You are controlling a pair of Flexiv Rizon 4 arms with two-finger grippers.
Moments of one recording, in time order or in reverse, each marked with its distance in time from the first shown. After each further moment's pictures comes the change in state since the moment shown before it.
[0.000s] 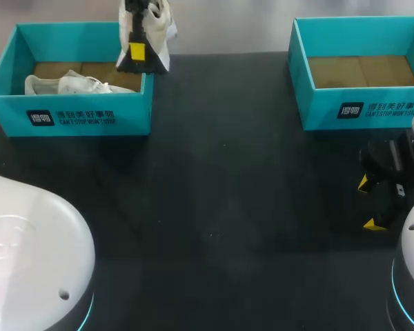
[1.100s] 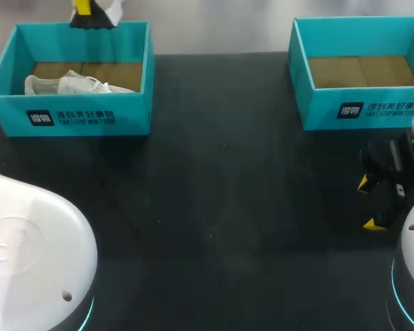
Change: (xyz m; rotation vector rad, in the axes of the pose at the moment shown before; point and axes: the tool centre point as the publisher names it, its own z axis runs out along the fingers) left arm -0.127 0.115 -0.018 0.046 -0.020 0.042; right arm 0.000 0.000 0.000 0.000 0.000 0.000
